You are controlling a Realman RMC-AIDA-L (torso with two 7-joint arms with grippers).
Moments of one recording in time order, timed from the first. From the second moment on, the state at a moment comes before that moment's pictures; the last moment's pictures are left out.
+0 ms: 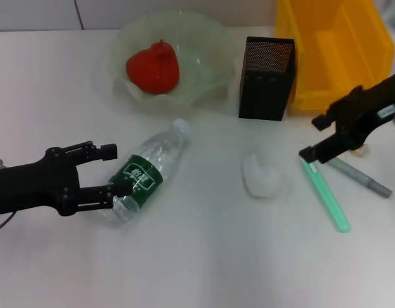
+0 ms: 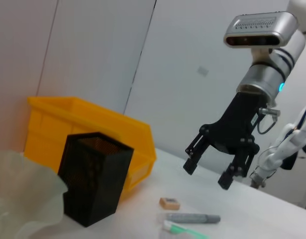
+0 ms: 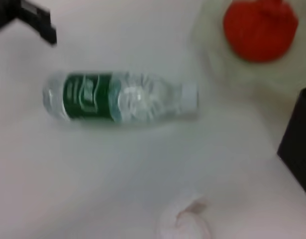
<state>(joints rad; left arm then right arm) -0.33 -1.98 0.92 0.61 1.71 1.69 -1.31 0.71 2.07 -0.97 -1.24 -2.52 -1.77 2.06</state>
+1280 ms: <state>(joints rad) -0.35 -1.99 0.91 0.61 1.76 1.65 -1.32 0.80 2.09 -1.33 -0.86 -2.45 -1.38 2.08</state>
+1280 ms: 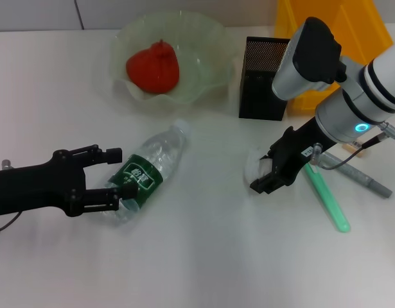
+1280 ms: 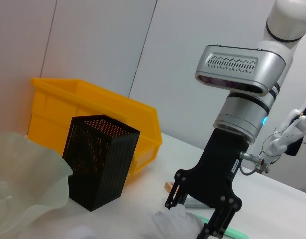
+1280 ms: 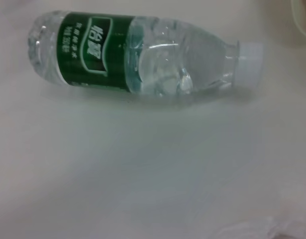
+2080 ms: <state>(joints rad) -0.35 -1.99 0.89 0.60 1.76 1.66 -1.32 0.63 2.07 -0.85 -1.44 -2.45 -1.46 2.24</state>
